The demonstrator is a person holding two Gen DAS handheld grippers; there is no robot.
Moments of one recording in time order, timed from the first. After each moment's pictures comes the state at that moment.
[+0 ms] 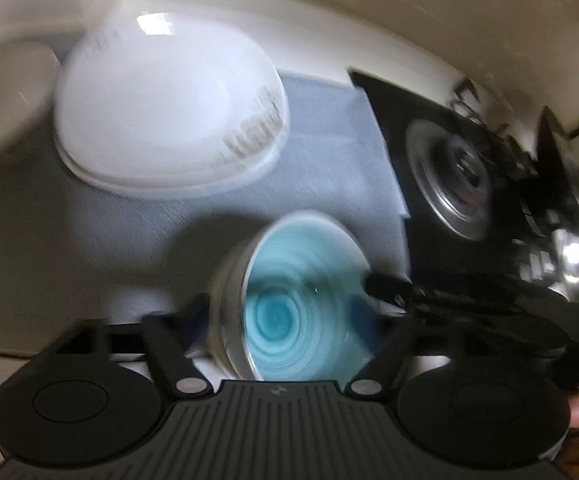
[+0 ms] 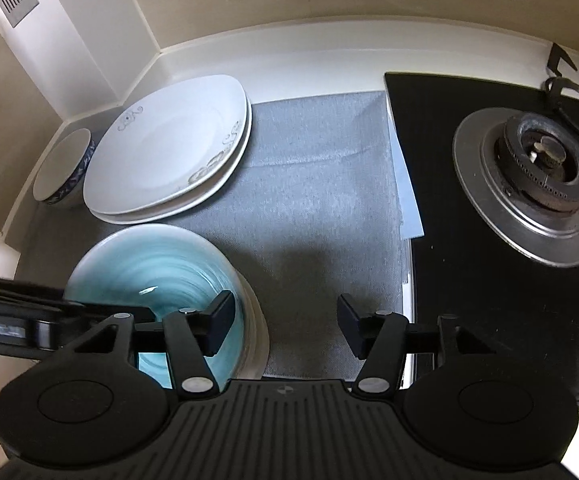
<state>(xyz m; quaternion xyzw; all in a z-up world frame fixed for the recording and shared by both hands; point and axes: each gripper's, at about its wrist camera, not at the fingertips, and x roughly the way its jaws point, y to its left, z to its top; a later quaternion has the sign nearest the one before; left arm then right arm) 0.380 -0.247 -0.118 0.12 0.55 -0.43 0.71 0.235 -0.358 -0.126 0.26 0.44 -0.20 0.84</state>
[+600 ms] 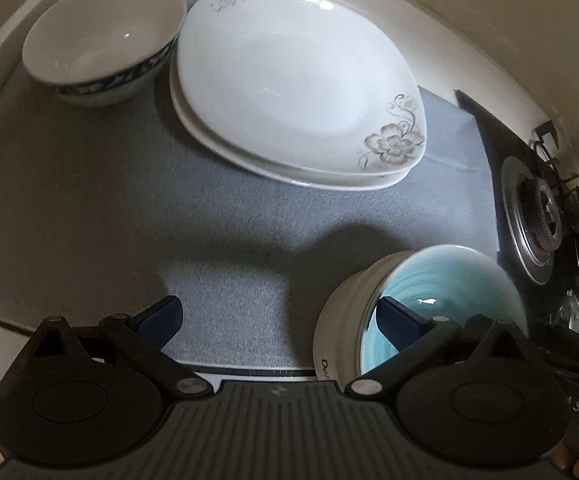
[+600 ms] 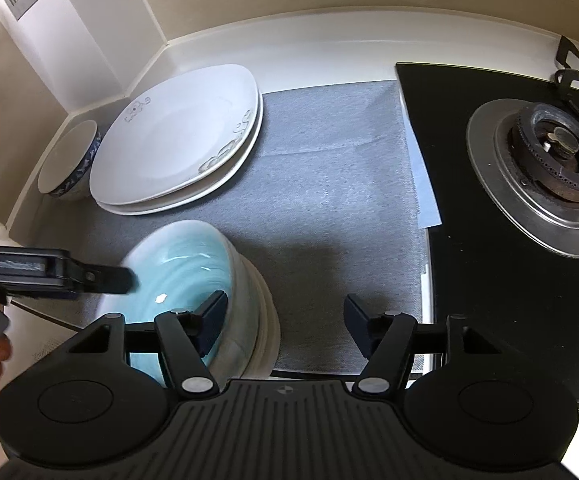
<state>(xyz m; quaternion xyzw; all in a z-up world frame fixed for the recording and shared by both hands) 0.430 -0.218 -0.166 0.08 0.61 -0.33 0.72 0.242 -0.349 -0.129 0.26 0.44 -0.19 0.84</state>
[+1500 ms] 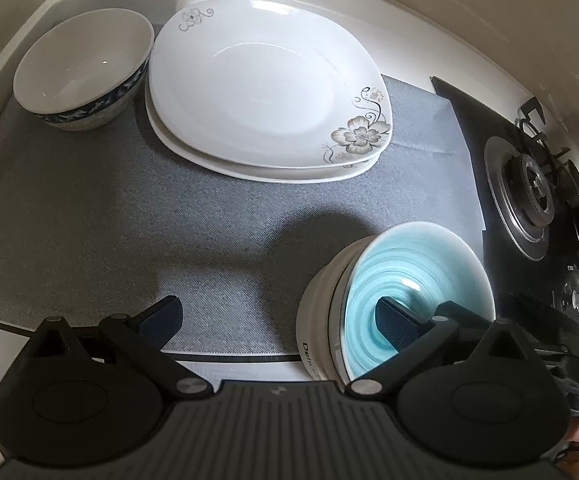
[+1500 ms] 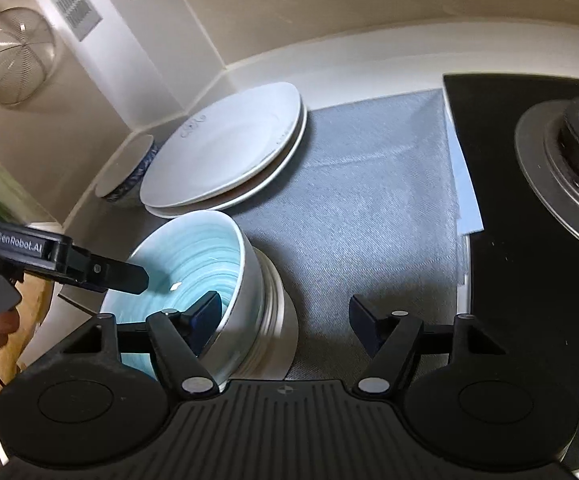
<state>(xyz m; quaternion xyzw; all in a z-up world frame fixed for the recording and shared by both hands) 0.413 -0.227 -0.147 0.11 0.59 -0.35 0.72 0.213 -0.362 -0.165 0.28 0.35 -0.08 0.89</state>
